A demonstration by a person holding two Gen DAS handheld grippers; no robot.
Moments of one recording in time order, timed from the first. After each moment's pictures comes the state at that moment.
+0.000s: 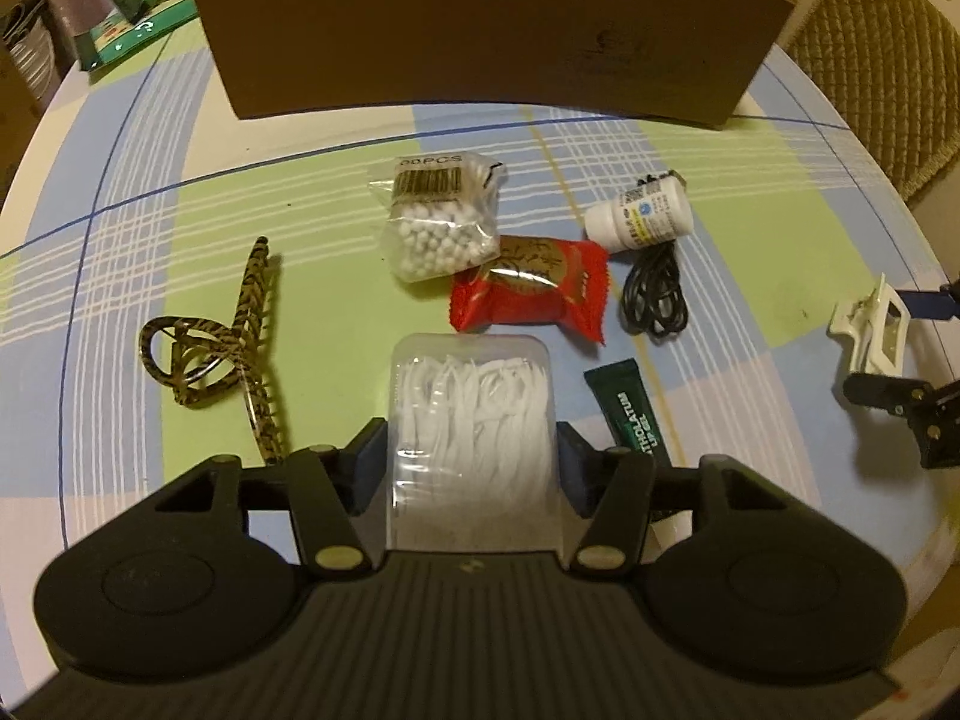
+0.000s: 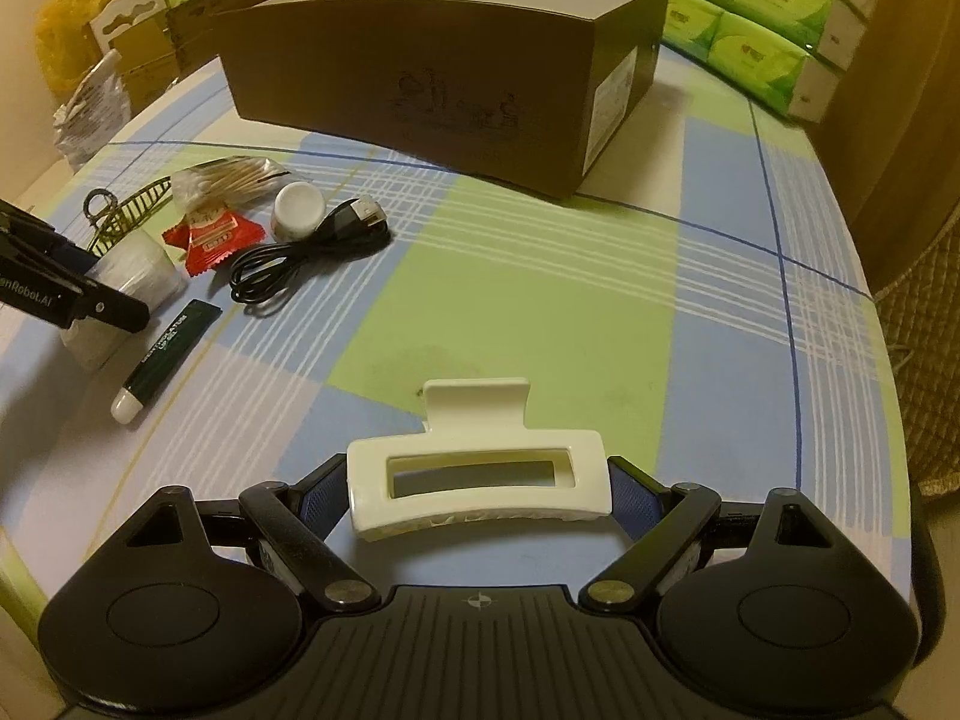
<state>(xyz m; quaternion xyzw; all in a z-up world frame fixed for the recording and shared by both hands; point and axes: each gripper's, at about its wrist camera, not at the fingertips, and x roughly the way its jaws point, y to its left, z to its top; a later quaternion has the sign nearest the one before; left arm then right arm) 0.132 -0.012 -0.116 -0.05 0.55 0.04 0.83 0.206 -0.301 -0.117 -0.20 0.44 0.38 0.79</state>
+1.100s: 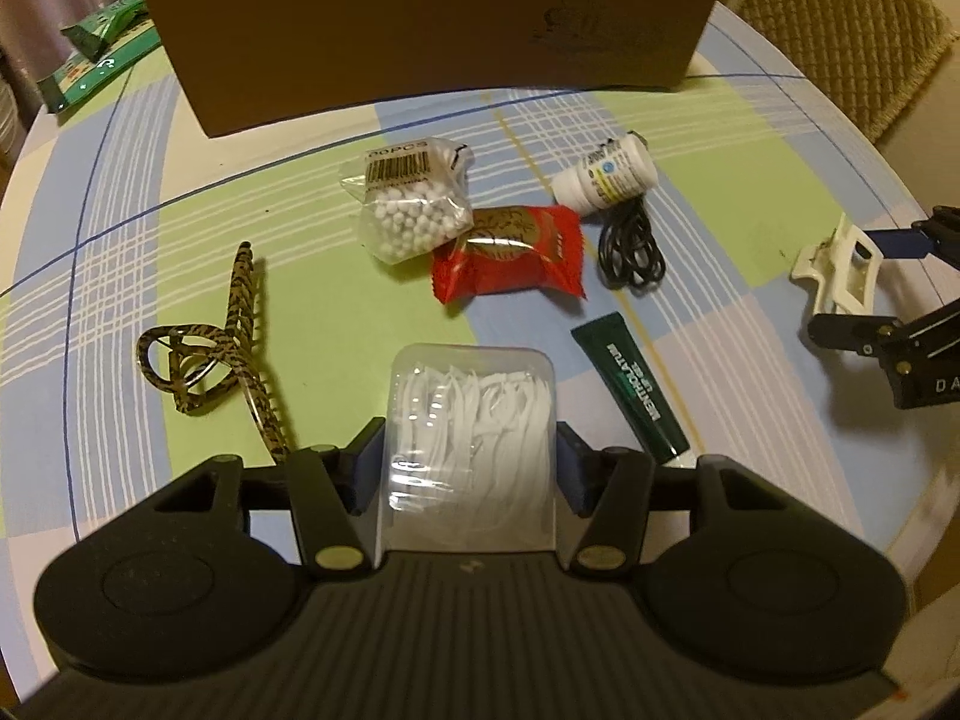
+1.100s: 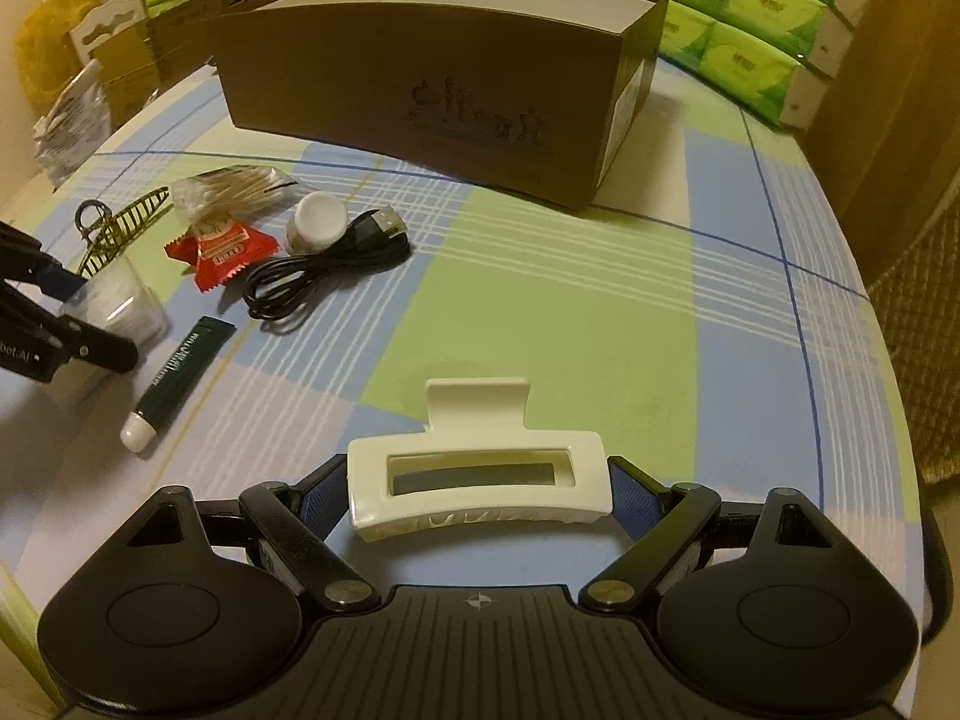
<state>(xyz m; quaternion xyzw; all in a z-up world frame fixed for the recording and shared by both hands) 0.116 -0.012 -0.117 0.00 0.54 -0.02 0.84 0.185 -0.280 -0.116 -0.19 0.43 0.34 0.81</state>
